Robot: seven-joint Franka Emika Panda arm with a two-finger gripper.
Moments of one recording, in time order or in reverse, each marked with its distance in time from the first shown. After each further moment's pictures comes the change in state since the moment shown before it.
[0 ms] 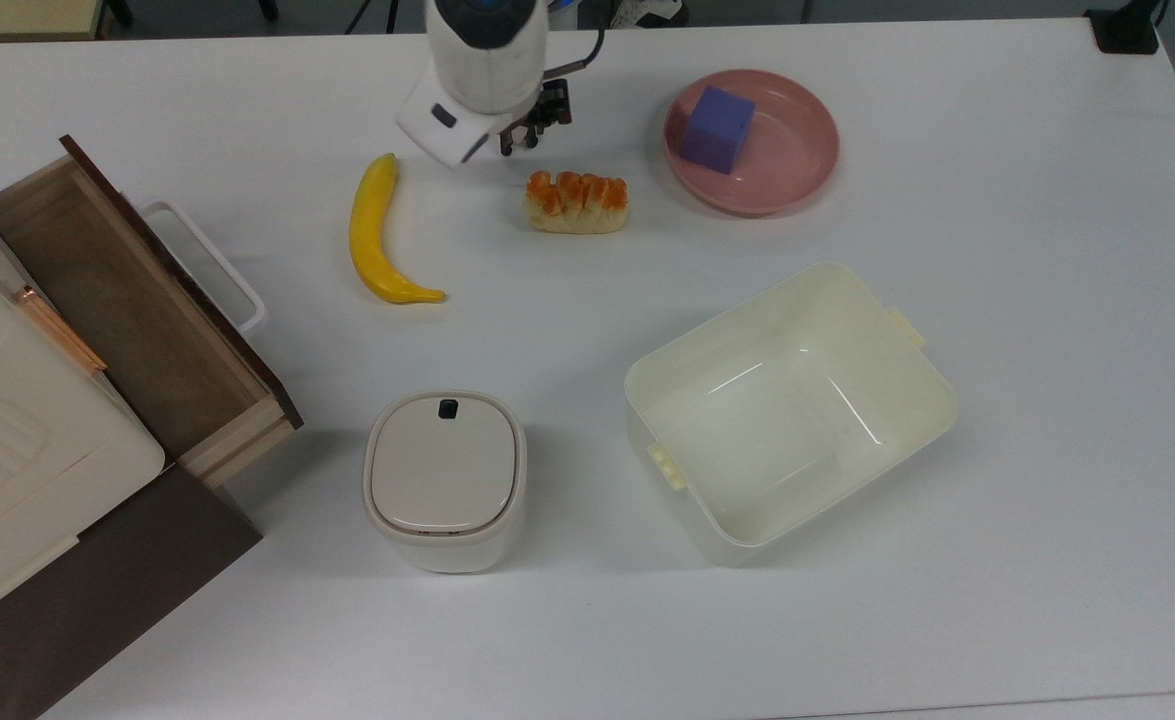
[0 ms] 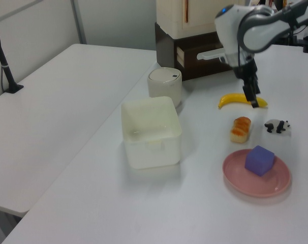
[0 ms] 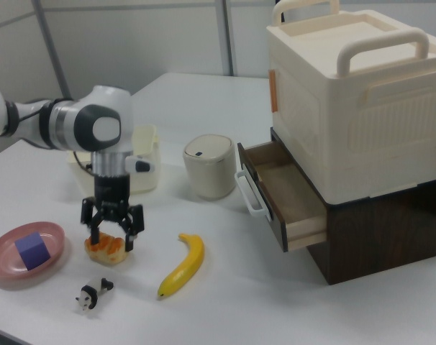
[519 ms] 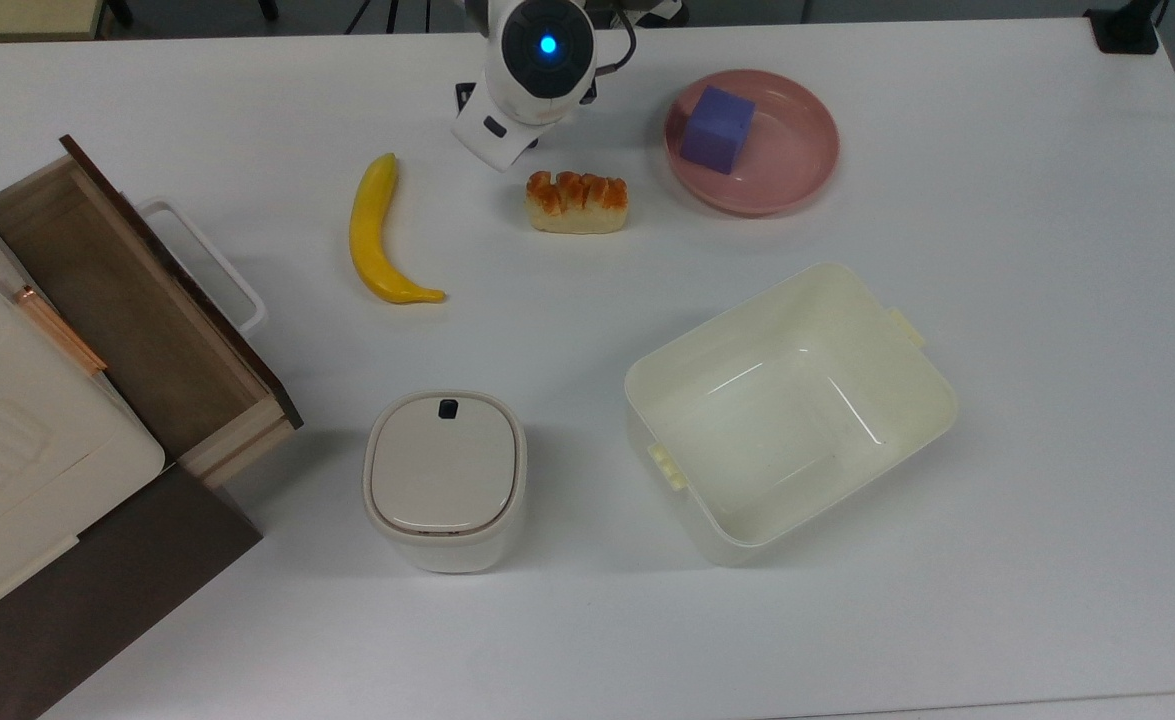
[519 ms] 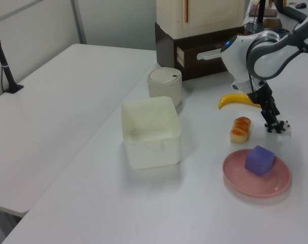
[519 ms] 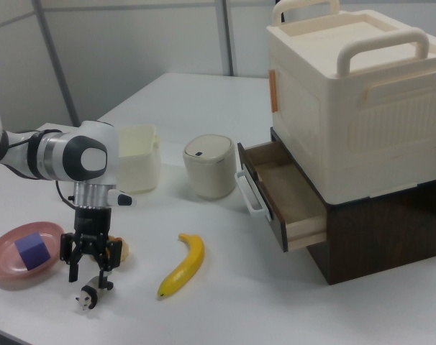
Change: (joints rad) arm 0.068 -0.002 0.001 -0.167 0.000 0.000 0.028
